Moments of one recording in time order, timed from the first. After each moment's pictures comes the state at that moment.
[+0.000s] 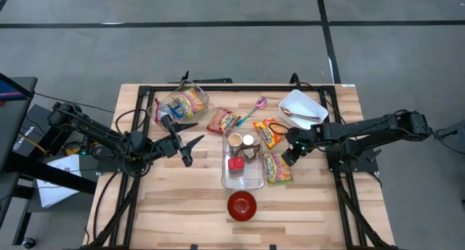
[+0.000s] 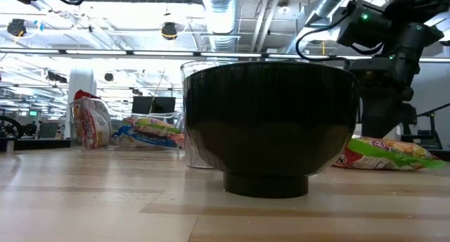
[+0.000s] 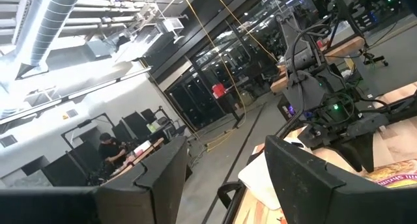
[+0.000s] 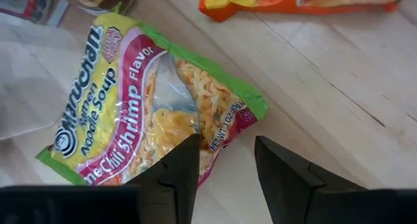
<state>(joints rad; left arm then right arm) -0.36 0.99 0.45 0.86 -0.74 0.81 -0.06 1.13 0.50 -0.51 -0.06 0.79</state>
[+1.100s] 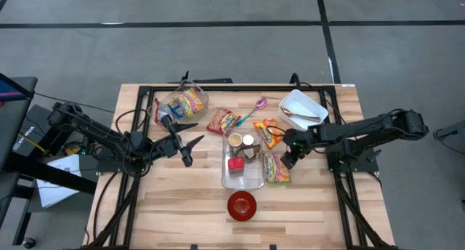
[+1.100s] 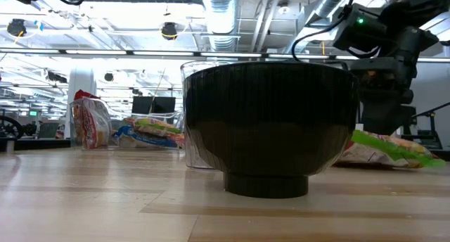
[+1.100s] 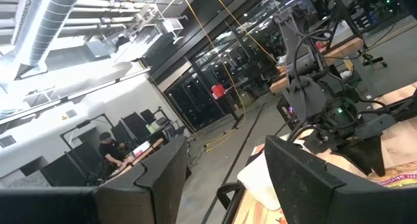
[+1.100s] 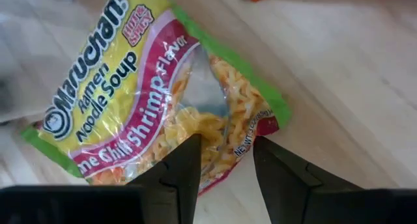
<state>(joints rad) -0.36 0.99 0.45 0.86 -0.74 0.81 -0.06 1.19 0.50 -0.45 -0.14 0.76</state>
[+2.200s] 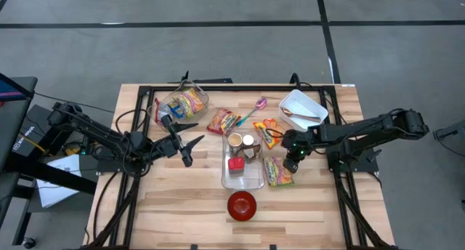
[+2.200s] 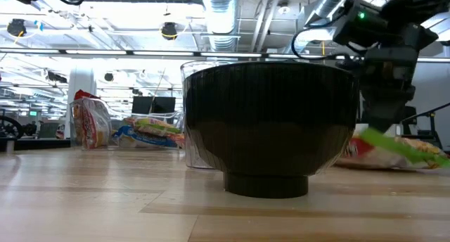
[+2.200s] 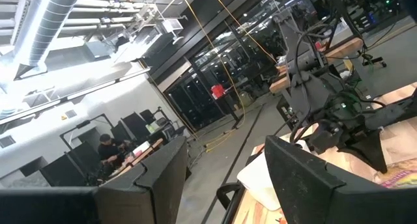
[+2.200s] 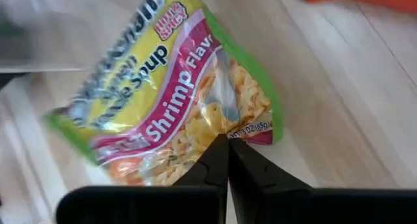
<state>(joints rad) -0.36 0.99 0.45 0.86 -0.74 0.81 -0.03 1.19 0.51 -0.44 -0.19 0.59</state>
